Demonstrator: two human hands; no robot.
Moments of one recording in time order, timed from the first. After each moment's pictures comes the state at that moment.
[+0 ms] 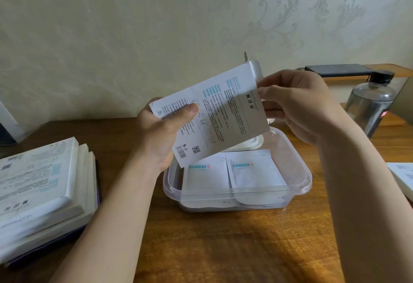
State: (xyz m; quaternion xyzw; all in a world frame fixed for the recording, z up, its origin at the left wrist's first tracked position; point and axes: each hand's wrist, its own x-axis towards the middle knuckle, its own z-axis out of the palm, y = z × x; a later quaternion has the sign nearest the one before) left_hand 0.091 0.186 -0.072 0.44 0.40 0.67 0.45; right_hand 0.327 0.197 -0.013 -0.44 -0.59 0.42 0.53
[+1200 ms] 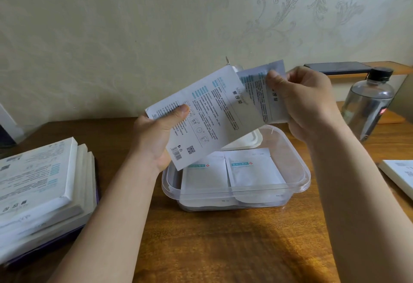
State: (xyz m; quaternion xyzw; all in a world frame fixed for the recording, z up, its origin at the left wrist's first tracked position) left_hand 0.089 0.185 -0.073 0.37 0.43 0.66 0.49; right_hand 0.327 0.212 -0.023 -0.47 -0.49 0.37 0.64
